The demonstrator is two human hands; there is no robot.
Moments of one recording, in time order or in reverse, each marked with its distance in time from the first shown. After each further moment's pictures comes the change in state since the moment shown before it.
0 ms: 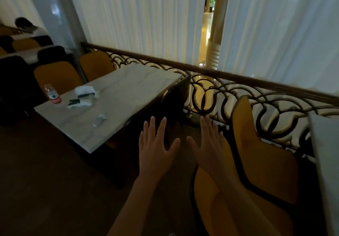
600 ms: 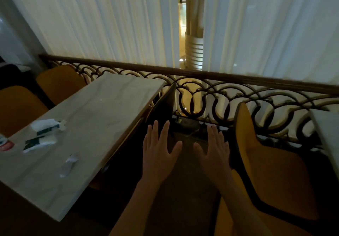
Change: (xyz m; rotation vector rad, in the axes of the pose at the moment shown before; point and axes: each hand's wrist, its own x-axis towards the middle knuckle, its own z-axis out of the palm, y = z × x) left_hand 0.234 -0.026 0.105 -0.034 -0.165 0.119; right_hand 0.191 0.082 0.074 0.034 0.094 0.267
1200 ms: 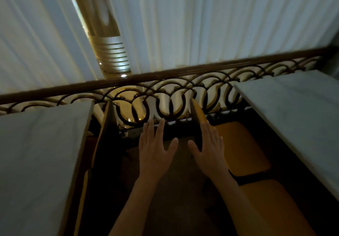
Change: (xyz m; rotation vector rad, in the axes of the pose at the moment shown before) left_hand 0.190 -0.003 0.099 -0.195 -0.264 0.443; right_hand 0.101 0.027 0.026 -0.191 0.231 0.422
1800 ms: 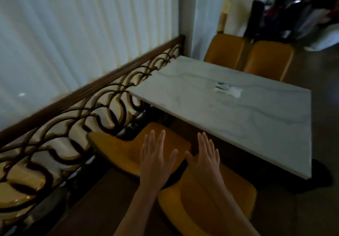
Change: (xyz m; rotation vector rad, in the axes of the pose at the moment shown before) left_hand 0.036 0.181 0.159 -0.270 -0.526 0.544; right_hand -0.056 0.164 -0.090 -0.083 0.396 0.679
